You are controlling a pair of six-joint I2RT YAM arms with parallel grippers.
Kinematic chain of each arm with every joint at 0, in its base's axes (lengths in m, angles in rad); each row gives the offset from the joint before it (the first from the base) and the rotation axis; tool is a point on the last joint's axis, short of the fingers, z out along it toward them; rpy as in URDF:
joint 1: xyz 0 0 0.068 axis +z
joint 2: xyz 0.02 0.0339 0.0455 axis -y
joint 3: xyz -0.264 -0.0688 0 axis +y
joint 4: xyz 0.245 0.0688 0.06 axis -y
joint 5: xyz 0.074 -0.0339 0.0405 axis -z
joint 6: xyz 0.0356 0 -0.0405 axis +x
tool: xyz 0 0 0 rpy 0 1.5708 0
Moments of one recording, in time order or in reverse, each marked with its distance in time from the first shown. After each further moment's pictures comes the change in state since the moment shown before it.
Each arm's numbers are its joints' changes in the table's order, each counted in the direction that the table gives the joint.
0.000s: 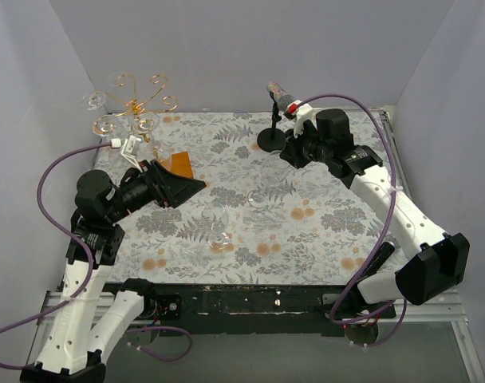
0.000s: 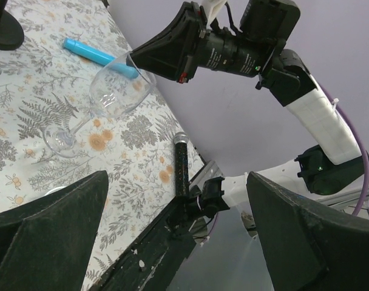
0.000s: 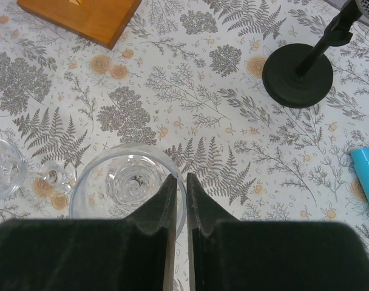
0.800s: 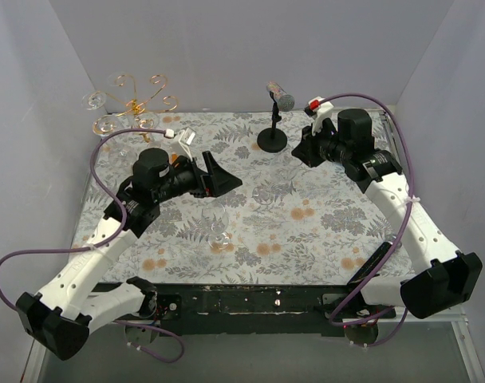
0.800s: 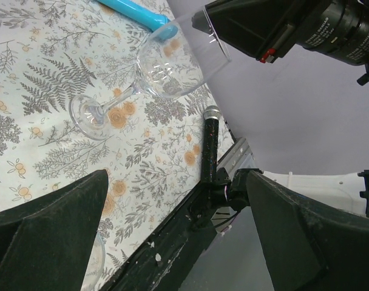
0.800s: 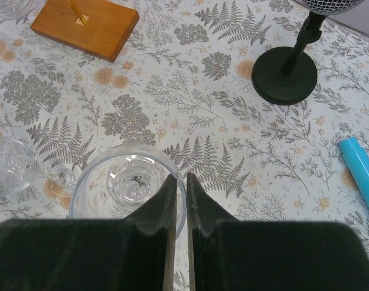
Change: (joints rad) left arm -0.341 -0.295 -0.039 0.013 -0.295 0.083; right arm -0.098 0.099 0.033 -0.008 -0.089 0.031
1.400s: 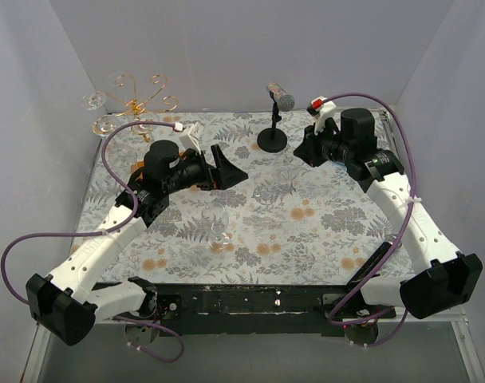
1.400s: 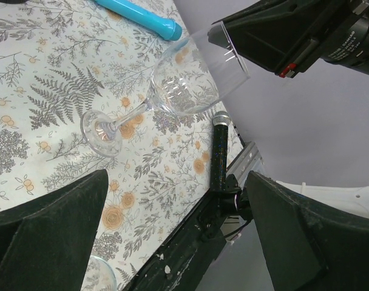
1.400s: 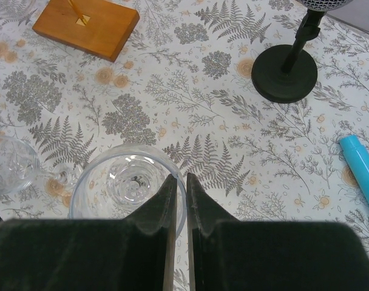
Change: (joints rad) left arm -0.005 -0.114 -0.034 0.059 -0.010 0.031; right arm -0.026 0.005 0.000 -0.006 -0.024 0.003
